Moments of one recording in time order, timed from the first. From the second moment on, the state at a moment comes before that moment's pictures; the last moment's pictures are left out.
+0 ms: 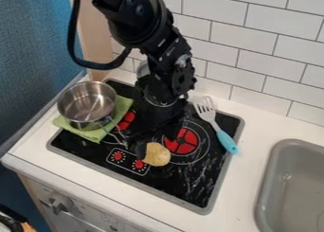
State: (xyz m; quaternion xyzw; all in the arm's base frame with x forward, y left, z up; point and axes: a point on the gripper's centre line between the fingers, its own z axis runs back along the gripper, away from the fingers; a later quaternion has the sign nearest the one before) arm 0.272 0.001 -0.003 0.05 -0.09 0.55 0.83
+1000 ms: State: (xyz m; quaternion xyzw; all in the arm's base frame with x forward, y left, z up) arm 0.267 0.004 -0.035 0.02 -0.06 0.57 0.82
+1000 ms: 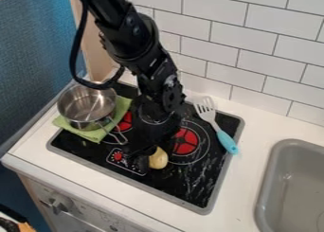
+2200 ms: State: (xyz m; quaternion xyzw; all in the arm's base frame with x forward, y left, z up) arm 0.282 -0.116 -0.003 -0.01 -0.09 0.13 0.99
